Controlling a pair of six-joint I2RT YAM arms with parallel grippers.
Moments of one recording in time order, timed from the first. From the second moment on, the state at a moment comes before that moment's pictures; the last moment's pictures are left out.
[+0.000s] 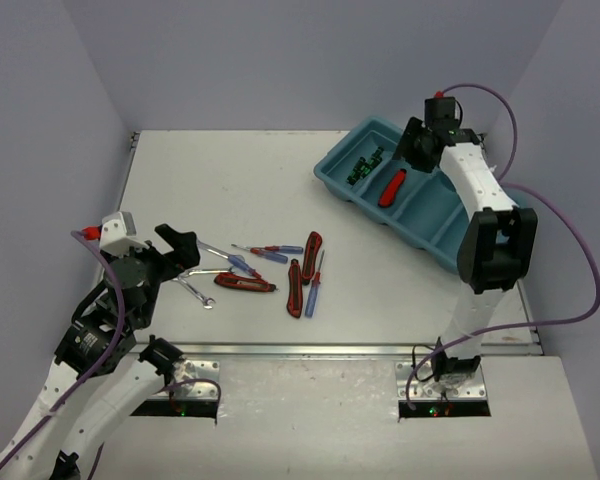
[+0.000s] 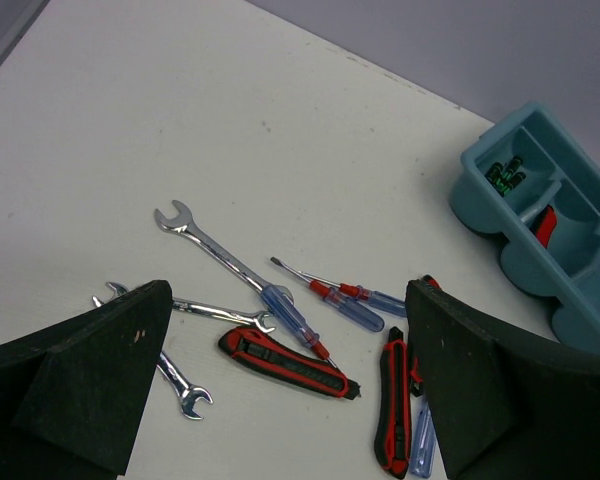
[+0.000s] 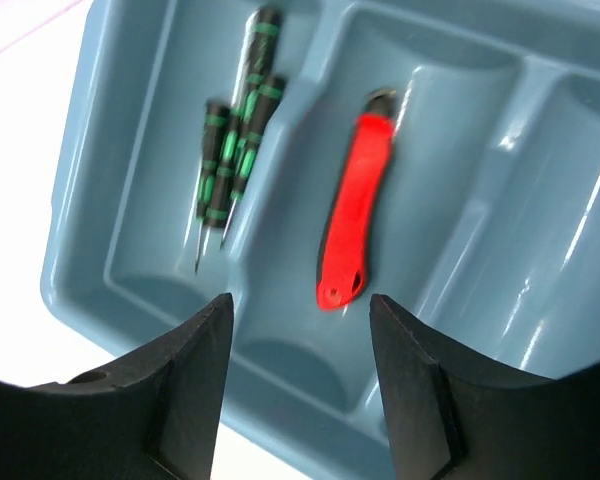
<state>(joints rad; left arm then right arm) -0.50 0.41 0.78 -0.68 -0.58 -0.57 0.04 1.95 1.72 -0.57 0.02 0.46</state>
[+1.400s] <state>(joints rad) -0.50 0.40 0.78 -0.68 -0.58 -0.57 0.79 2.01 1.32 -0.37 0.36 0.58</state>
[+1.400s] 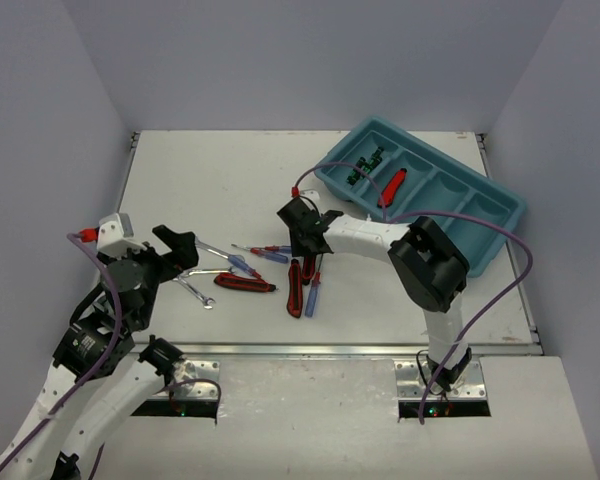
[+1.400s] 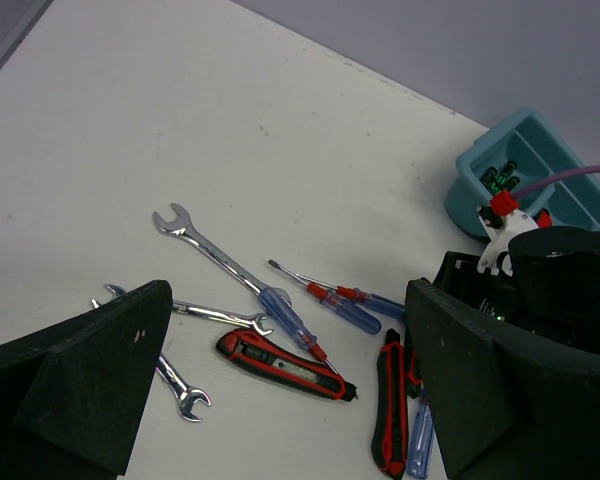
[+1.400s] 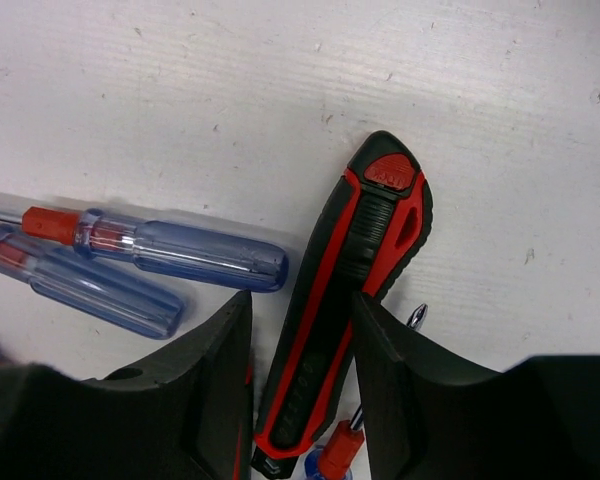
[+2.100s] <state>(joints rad) -0.50 0.39 0.78 -0.68 -0.58 -0.56 0.79 2.02 1.34 -0.42 0.39 0.60</state>
